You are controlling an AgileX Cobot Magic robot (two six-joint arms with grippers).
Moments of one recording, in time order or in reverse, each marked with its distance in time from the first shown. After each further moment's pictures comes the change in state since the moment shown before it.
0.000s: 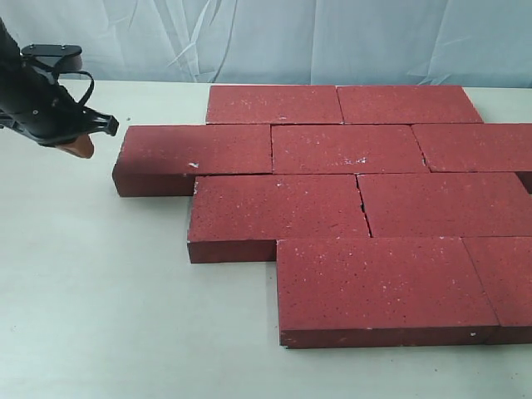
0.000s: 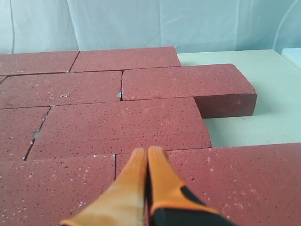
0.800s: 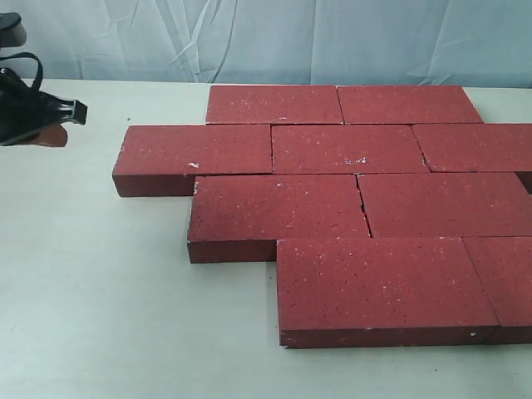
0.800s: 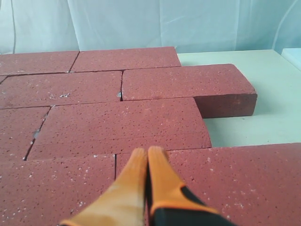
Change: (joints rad) left arm -0.004 -0.426 0.331 -0.115 -0.111 -0.005; right arm 0.000 0.000 0.000 0.000 0.000 0.000
